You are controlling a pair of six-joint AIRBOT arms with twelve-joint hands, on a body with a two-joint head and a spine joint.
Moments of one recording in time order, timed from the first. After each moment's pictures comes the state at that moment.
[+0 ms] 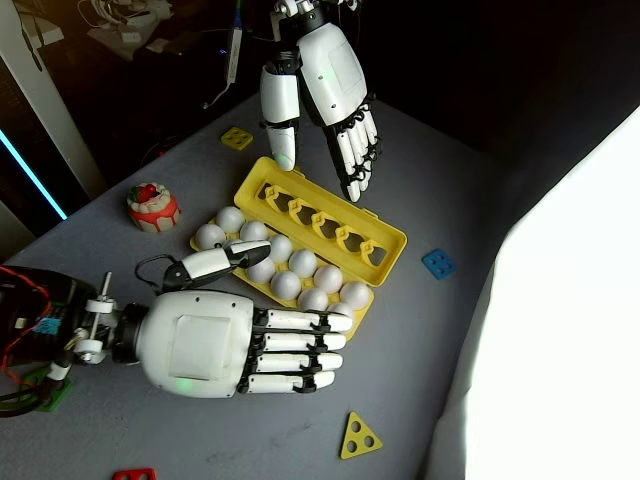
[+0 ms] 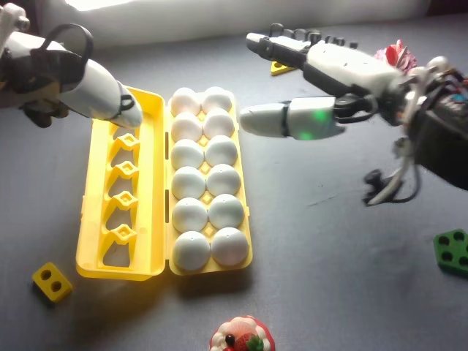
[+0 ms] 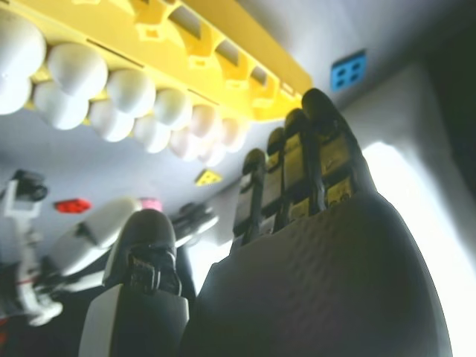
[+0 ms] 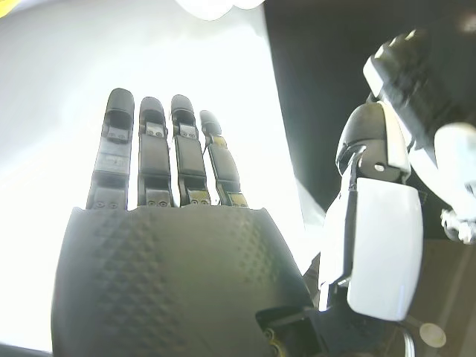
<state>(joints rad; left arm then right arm) 0.06 -0.89 0.90 0.63 1.02 -0.19 -0.48 -1.29 1.27 0.31 0.57 -0.74</state>
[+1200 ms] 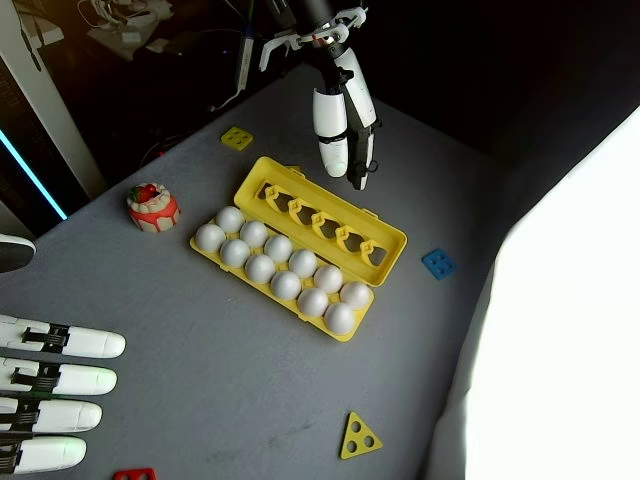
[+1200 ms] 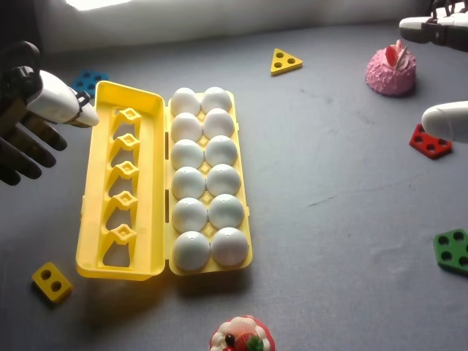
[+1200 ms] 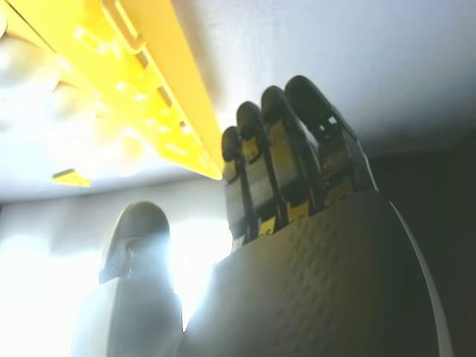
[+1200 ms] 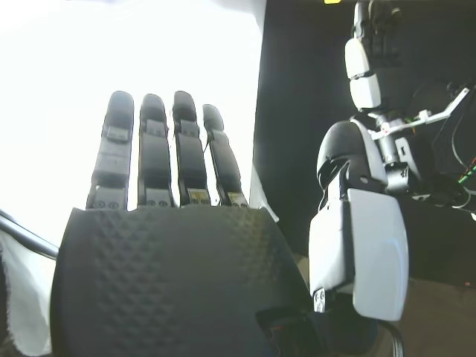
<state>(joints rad) 0.23 -0.90 0.97 0.67 1.07 -0.76 -0.49 -0.59 0.78 0.08 0.45 -0.77</state>
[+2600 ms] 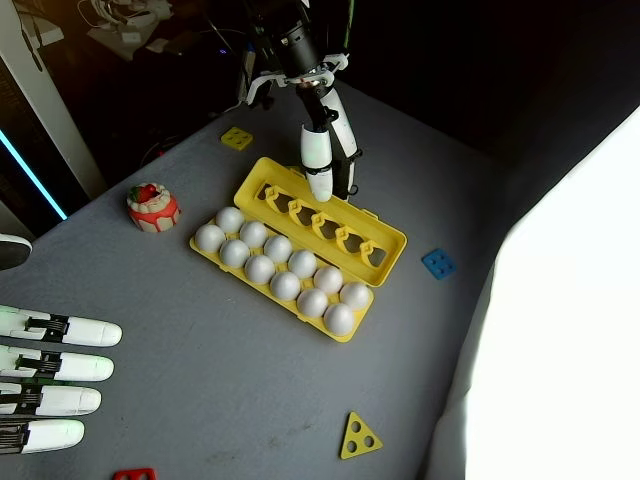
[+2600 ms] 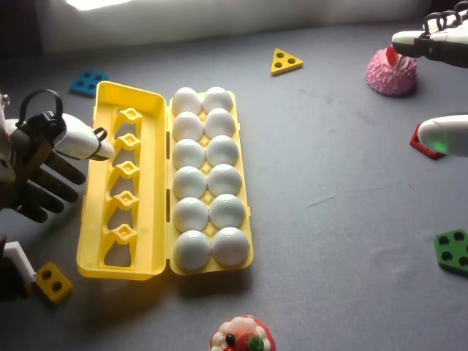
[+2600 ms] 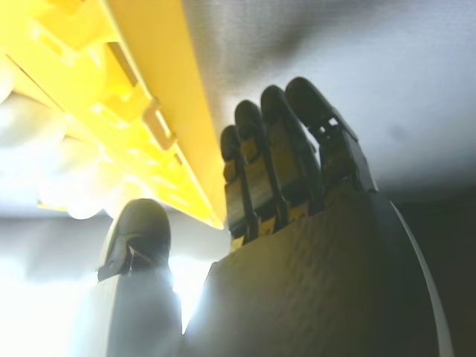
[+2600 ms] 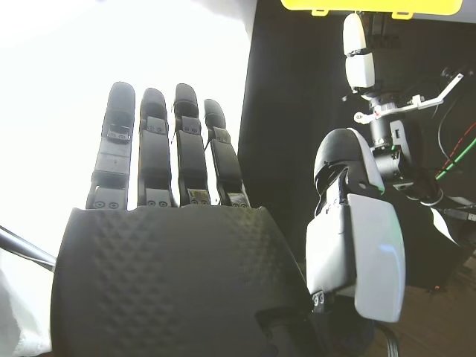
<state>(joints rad) 0.42 -0.97 1.01 0.68 0.97 -1.03 -0.55 -0.60 0.78 0.05 0.54 -0.78</state>
